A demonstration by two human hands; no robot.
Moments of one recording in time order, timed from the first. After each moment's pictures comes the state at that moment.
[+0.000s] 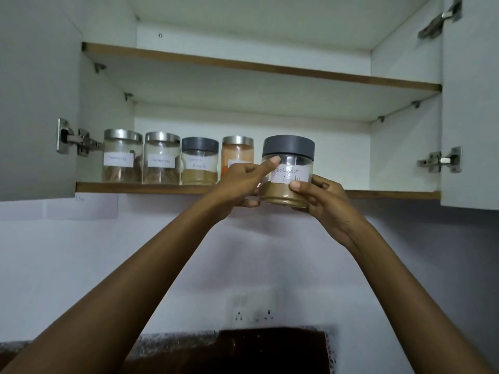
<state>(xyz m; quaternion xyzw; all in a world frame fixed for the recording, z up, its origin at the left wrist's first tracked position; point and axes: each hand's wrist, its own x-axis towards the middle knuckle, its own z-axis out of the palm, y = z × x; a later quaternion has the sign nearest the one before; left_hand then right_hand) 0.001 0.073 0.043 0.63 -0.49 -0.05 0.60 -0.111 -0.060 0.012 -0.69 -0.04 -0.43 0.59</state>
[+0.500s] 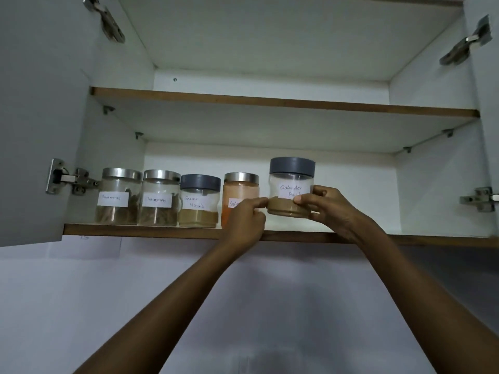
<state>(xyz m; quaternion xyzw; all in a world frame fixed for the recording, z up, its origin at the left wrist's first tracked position) 0.042 0.008 0.050 0.66 -0.47 0.19 0.55 -0.039 -0.162 0.084 -0.74 -0.04 -0.39 0.55</state>
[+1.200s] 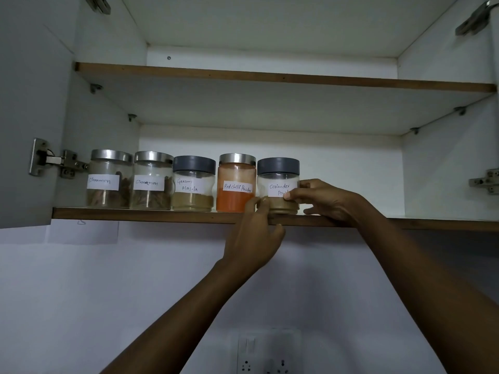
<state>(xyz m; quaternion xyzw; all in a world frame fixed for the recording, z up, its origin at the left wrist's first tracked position) 0.037 -0.018 0.008 0.75 -0.45 0.30 0.38 -0.015 -0.177 0.086 -0.85 0.03 -0.25 0.47</state>
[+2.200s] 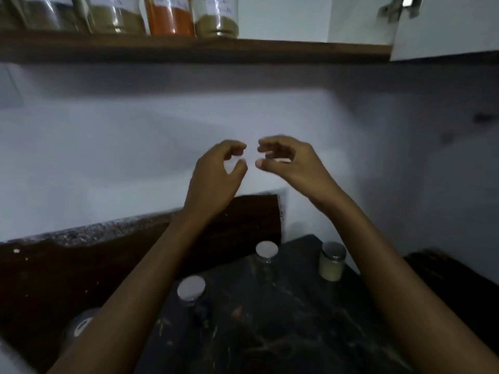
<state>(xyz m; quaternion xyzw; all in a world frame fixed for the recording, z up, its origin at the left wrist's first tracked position) -0.033 0.072 -0.160 0.65 -0.54 0.11 0.52 -0.162 -0.021 -0.143 -0.81 0.17 -0.41 0.38</state>
